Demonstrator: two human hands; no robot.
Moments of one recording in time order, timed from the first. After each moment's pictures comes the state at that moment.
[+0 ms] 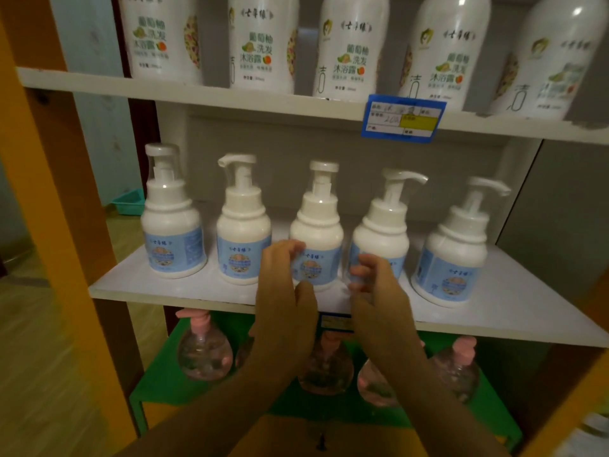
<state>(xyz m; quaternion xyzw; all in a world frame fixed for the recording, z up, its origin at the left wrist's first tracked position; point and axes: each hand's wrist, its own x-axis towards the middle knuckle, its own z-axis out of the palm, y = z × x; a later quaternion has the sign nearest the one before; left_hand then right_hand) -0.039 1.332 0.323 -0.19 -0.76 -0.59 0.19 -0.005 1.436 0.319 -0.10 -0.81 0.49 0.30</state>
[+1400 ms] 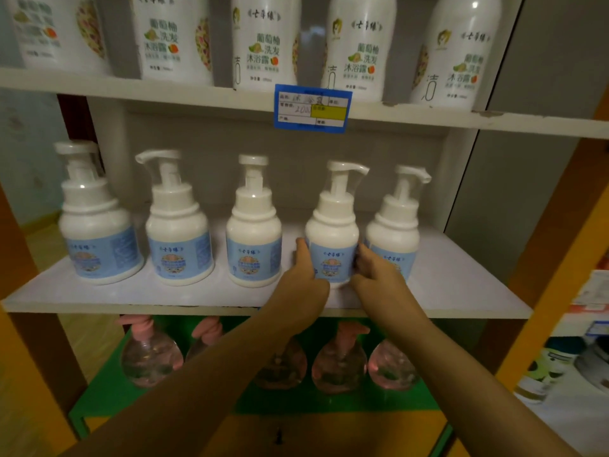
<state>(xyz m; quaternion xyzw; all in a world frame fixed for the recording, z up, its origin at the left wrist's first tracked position) -0.038 1.411 0.334 -0.26 -0.82 -0.51 -0.04 0.011 1.516 0.336 -0.09 -0.85 0.47 0.22</state>
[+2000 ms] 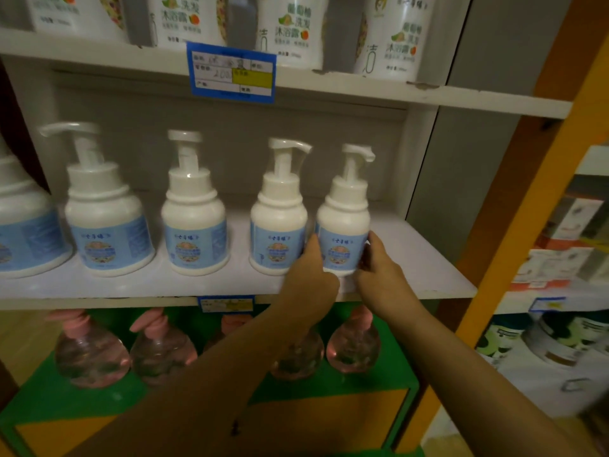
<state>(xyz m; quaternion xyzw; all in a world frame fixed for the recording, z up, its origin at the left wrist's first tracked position) -0.006 1.476 0.329 -0.27 -0.81 -0.52 -0.08 0.041 1.575 0.331 -0.15 -0.85 0.45 0.22</state>
